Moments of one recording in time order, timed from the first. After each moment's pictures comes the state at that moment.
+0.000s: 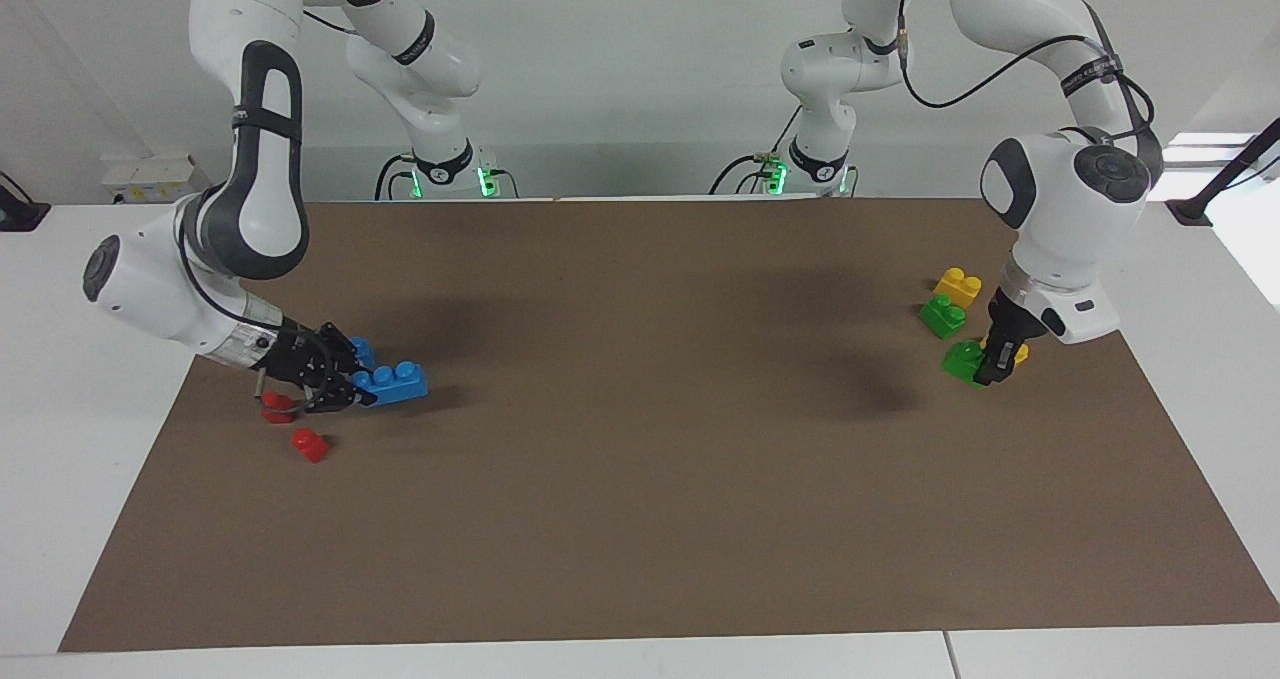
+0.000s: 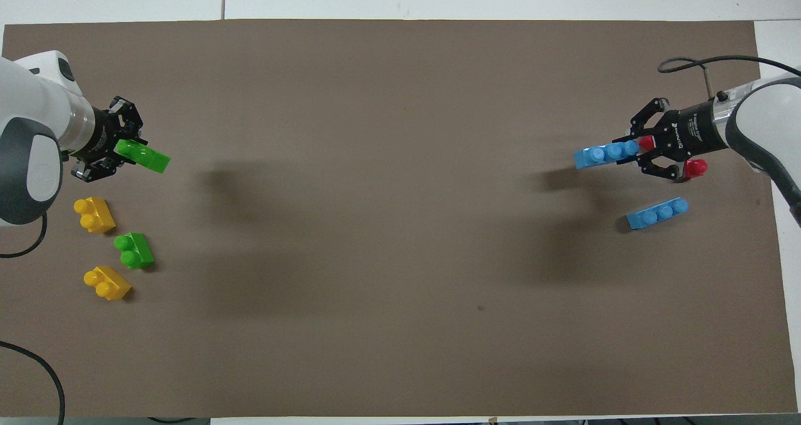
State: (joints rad) left arm 0.11 0.19 -0.09 -1.86 0.10 2.17 -0.92; right arm -0.28 0.35 0.09 -1.81 0.48 1.96 0.96
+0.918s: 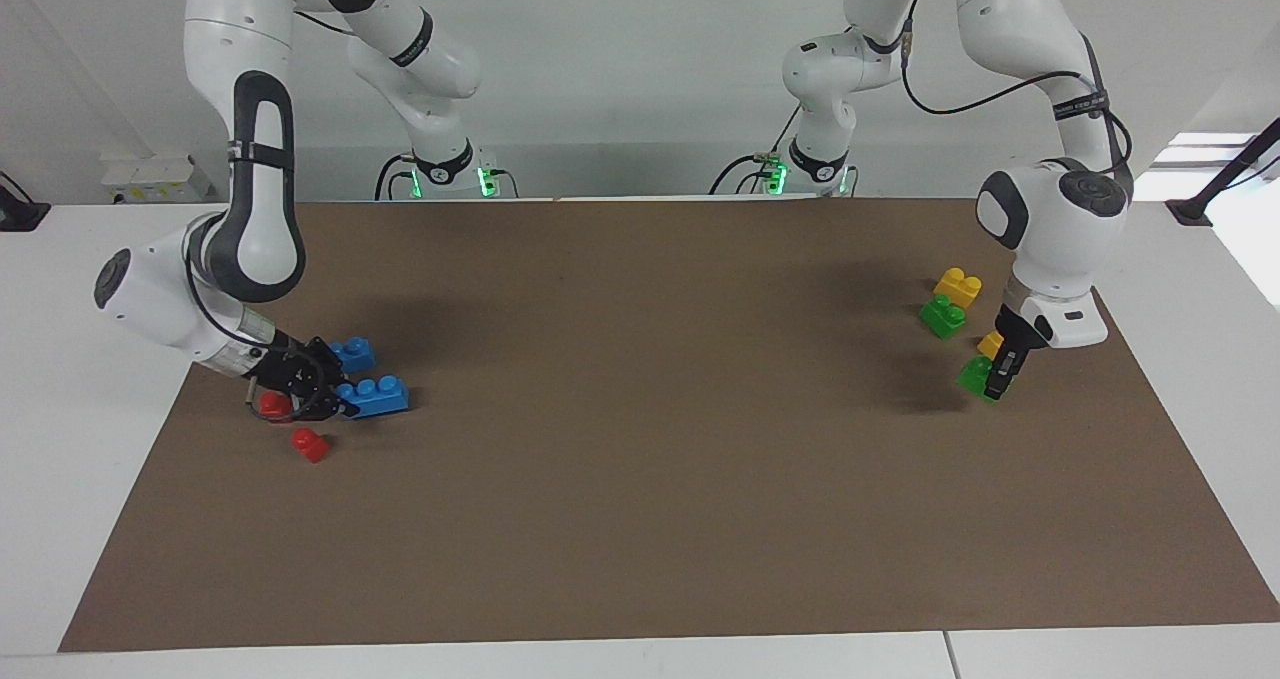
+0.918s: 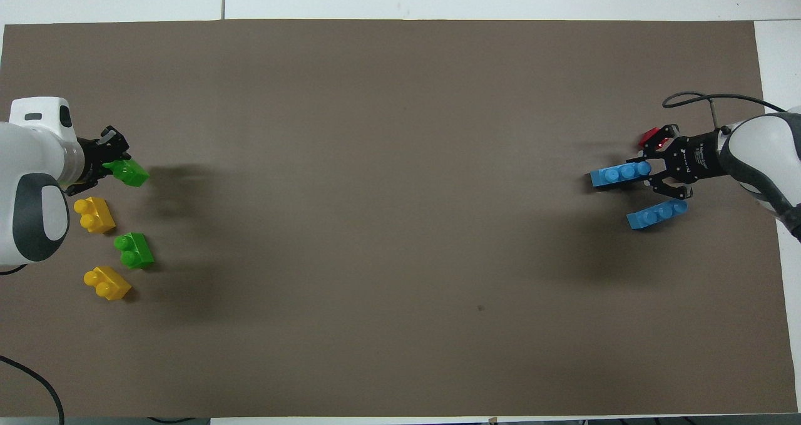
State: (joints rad) left arm 0.19 0.20 -0.09 -2.07 0.14 2.48 -0.75; right arm -0.32 0.38 0.09 -1.90 0.48 2.11 0.86
